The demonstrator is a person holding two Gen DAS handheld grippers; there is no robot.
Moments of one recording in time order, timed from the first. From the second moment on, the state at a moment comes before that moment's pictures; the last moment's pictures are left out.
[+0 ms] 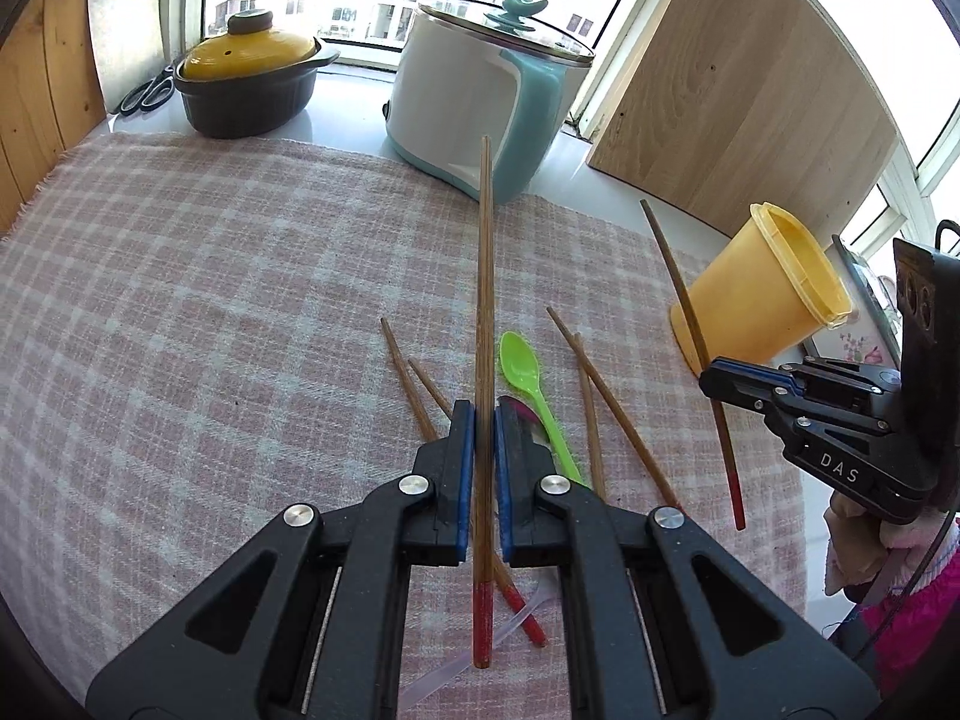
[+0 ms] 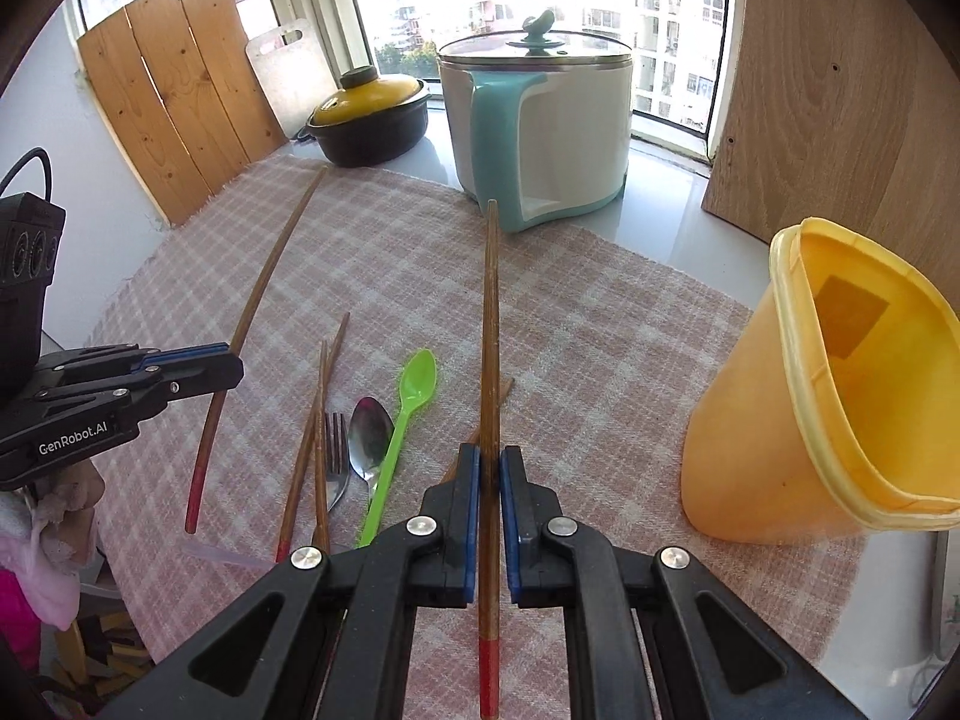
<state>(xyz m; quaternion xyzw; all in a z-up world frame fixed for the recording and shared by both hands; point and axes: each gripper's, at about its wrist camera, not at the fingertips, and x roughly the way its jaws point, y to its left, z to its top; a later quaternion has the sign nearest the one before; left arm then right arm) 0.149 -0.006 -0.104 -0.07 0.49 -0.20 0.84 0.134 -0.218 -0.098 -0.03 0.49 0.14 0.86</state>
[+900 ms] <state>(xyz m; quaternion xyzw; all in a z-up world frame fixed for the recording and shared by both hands) 0.143 -0.102 -0.007 -0.09 0.40 -0.25 0.88 0.119 -0.277 -0.002 -0.04 0.39 0.15 0.91</state>
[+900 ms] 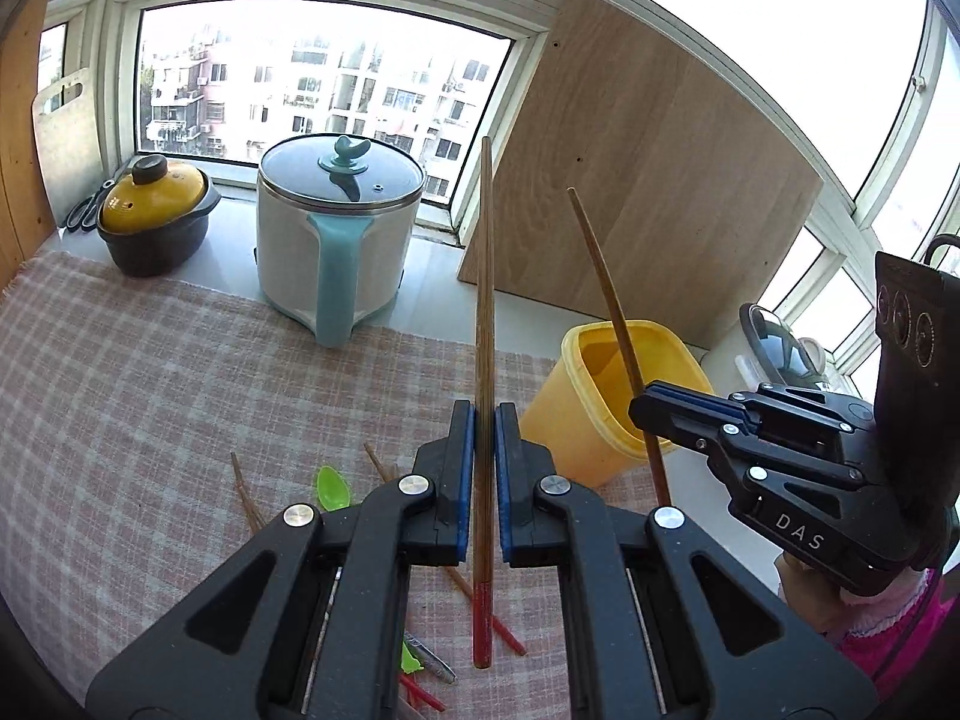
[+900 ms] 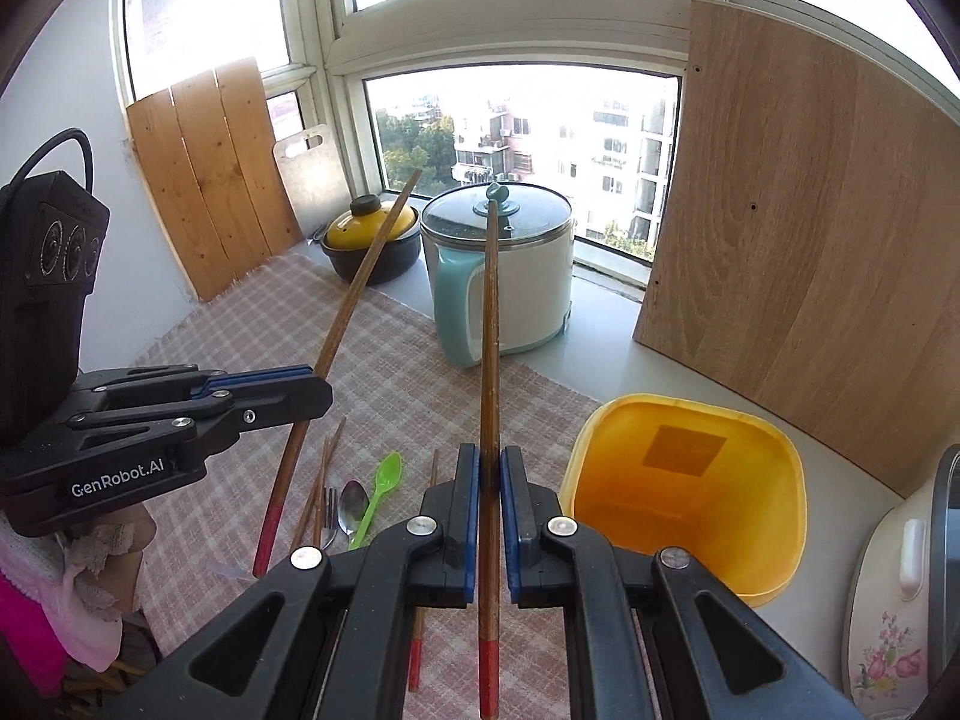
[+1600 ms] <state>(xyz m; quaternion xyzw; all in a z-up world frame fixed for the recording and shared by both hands) 0.198 -0.180 0.010 -0.12 0.38 -0.25 0.88 0.161 -0.340 0.015 -0.04 0.36 0.11 0.92</state>
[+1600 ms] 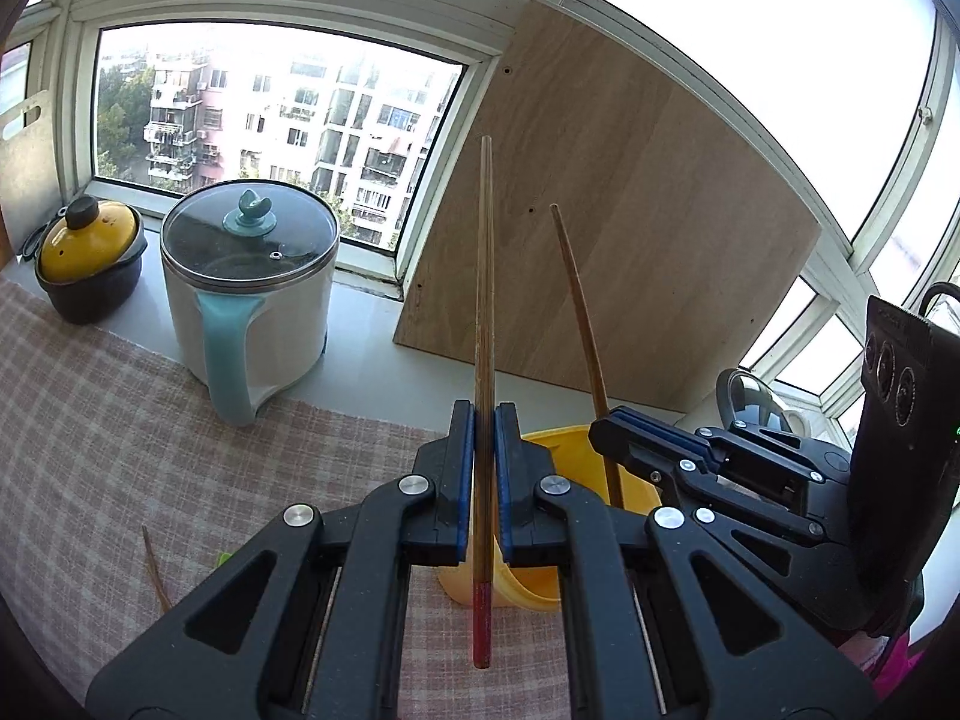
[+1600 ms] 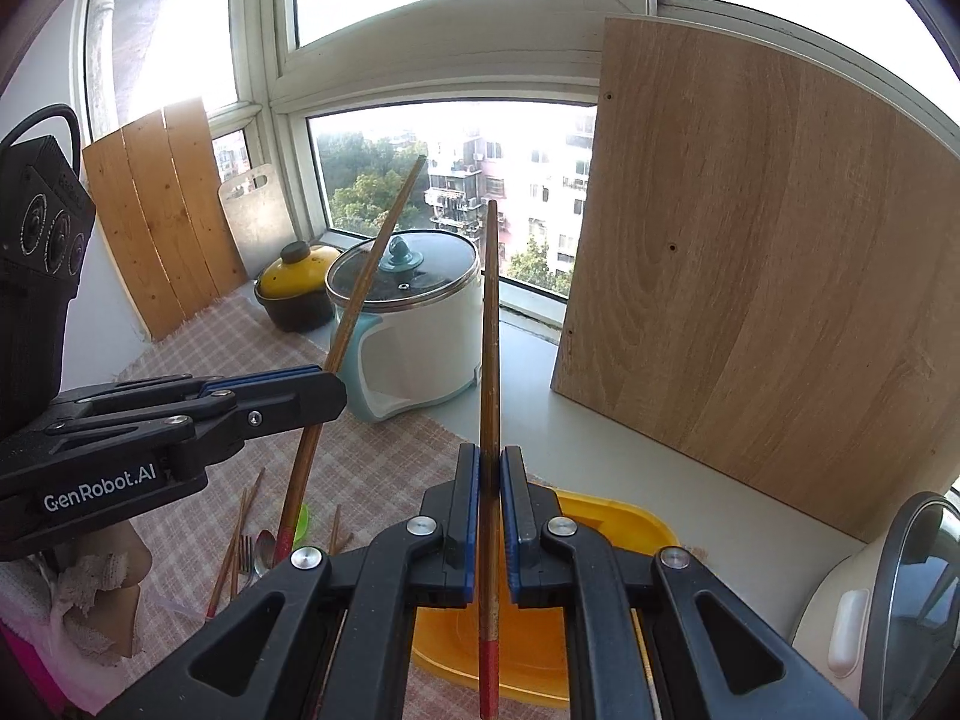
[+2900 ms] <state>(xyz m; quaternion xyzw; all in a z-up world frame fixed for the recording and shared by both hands) 0.216 -0.234 -0.025 -0.10 0.40 -0.26 0.87 0.186 -0.394 -0.021 -0.02 0.39 0.07 0.92</state>
